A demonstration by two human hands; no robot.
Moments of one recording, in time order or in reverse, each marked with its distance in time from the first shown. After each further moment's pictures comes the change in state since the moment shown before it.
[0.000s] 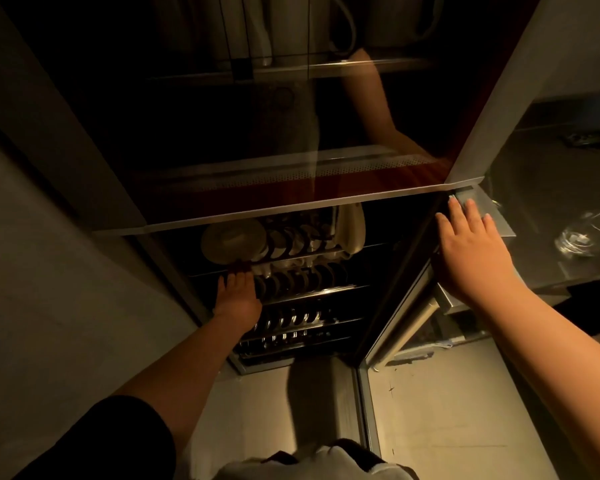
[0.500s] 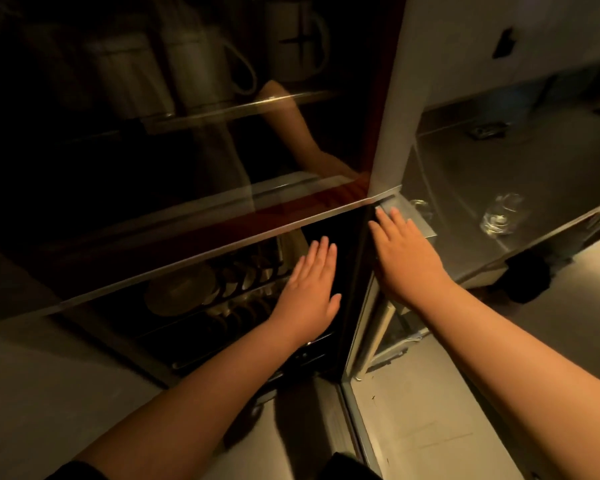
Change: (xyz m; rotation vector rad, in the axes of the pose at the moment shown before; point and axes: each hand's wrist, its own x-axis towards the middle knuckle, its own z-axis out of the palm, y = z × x) left_hand -0.036 0.161 -0.098 -0.214 0.348 0.710; right_hand 0.000 0.004 -0.006 0.196 0.027 0.006
